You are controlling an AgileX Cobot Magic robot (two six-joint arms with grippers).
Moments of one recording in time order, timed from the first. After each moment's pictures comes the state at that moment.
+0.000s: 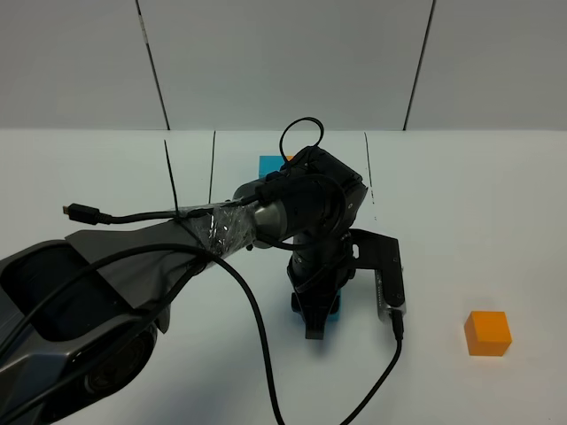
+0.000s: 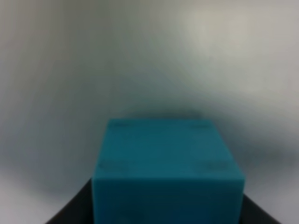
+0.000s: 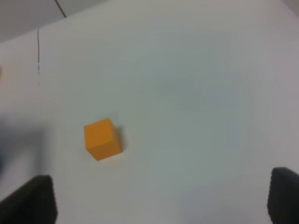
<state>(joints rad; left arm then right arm) -0.76 2.44 -1.97 0.08 1.08 0.87 -0.01 -0.01 -0.49 -0.09 1.06 0.24</state>
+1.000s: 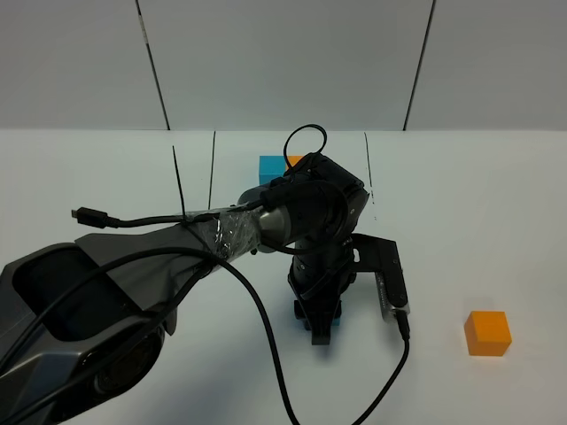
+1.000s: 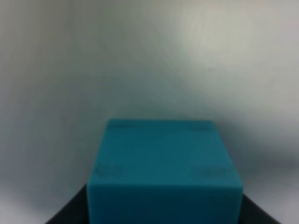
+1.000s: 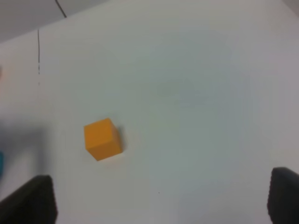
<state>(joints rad) -0.76 2.47 -1.98 0.07 1.09 0.78 -0.01 -0.01 -0.49 -0.08 1.06 0.24</state>
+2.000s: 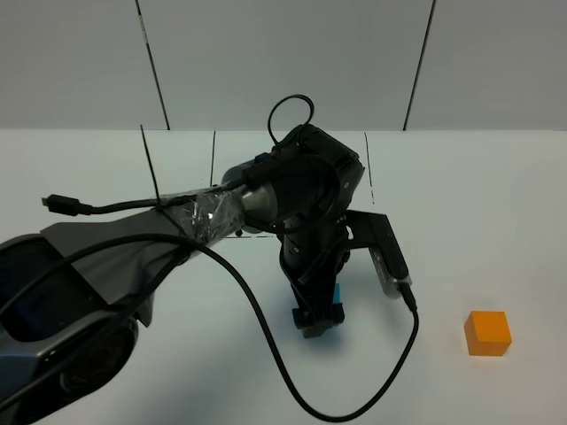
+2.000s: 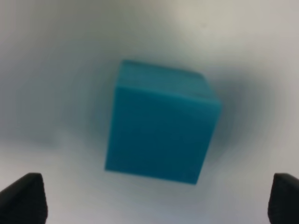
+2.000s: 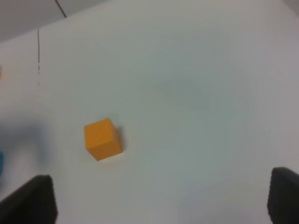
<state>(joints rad) -0.74 2.37 -1.98 0.07 1.18 0.63 -0.01 -0.01 -0.49 -0.08 1.06 0.24</state>
